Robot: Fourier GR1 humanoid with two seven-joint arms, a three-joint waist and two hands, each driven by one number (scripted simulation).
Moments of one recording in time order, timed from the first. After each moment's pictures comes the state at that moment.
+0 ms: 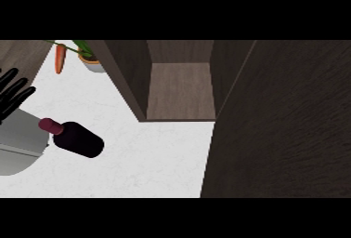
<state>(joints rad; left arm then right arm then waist) -0.14 0.53 0.31 -1.55 0.91 -0.65 0.29 -0.56 -0.21 0.04 -2.49 -0.07 -0.12 1.00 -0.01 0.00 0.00</state>
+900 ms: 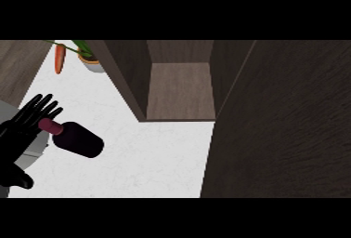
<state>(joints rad) -0.16 0.41 0.33 -1.16 0.45 -0.86 -0.09 -0.61 -0.22 0.02 -2.48 -0.07 -0.14 1.02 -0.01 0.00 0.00</state>
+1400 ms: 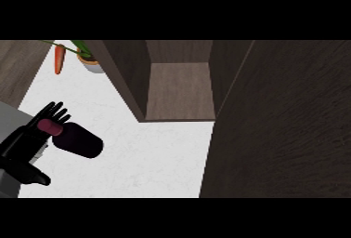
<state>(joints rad) -0.21 0.41 0.31 -0.93 0.23 -0.85 -0.29 -0.60 -0.22 0.05 -2.49 -0.07 -0.16 1.02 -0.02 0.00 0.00</state>
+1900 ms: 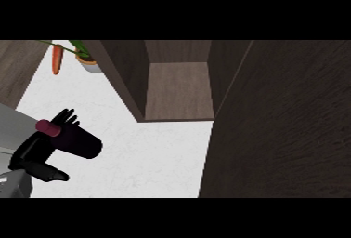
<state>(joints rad) -0.27 0.40 0.26 -0.70 0.08 -0.76 -0.46 -0.63 -0.23 0.05 -2.49 -0.06 -0.16 1.03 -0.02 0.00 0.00</state>
